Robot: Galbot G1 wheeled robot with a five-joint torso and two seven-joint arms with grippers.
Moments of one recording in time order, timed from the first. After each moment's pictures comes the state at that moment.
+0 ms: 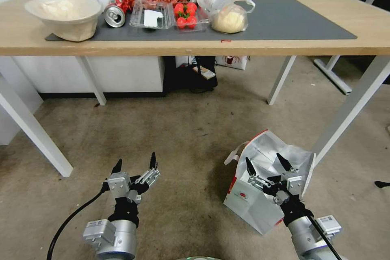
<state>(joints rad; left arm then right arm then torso) 1.88 -1.52 -0.37 -2.37 -0.17 0.00 -0.21 -1.82 1.49 0.63 2.25 0.15 0.01 -0.23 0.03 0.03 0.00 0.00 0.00</state>
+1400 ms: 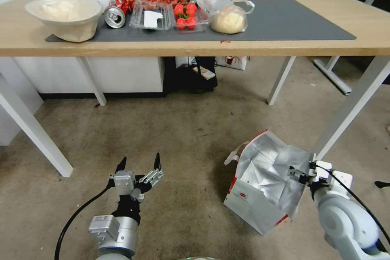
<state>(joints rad) 1.85 -1.47 -0.37 -2.34 -0.16 0.05 -0.19 -1.47 1.14 0.63 2.04 0.79 -0.70 0.60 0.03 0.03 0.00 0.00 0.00</state>
